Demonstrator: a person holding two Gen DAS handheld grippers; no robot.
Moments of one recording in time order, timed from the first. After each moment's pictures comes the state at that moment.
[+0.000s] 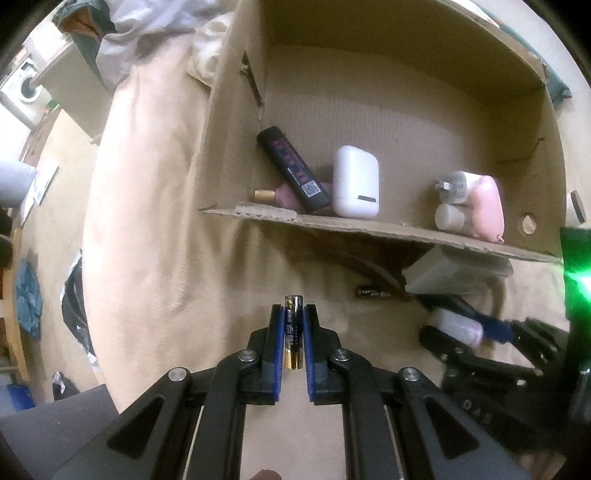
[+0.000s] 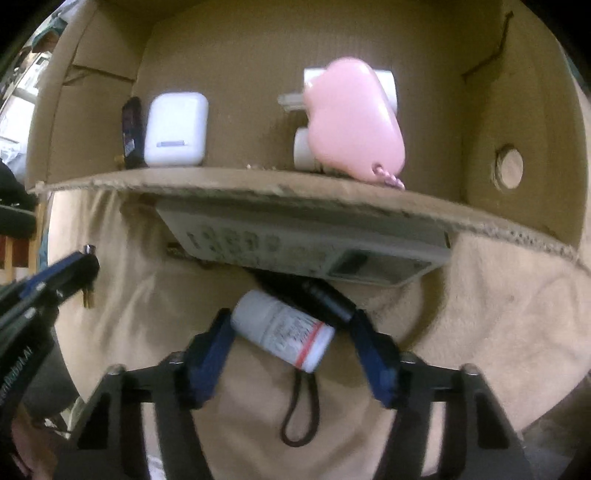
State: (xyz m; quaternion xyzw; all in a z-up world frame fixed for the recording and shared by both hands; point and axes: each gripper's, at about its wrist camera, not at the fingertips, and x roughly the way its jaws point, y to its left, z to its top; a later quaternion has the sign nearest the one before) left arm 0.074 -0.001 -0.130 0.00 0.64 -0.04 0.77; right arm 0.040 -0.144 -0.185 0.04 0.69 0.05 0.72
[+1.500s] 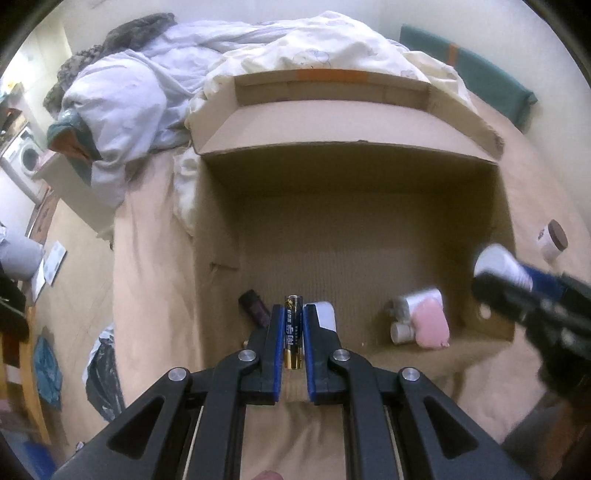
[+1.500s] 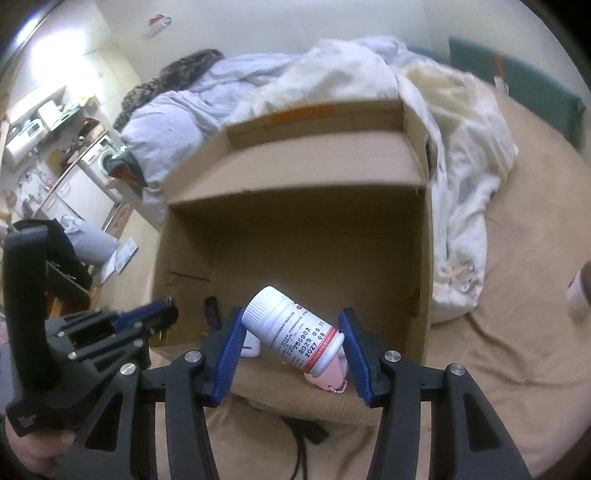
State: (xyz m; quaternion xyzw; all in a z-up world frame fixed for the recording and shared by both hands) left arm 0.117 -0.044 -0.044 0.05 0.53 -0.06 0.85; right arm 0.087 -0.197 -0.055 0.11 0.48 0.11 0.86
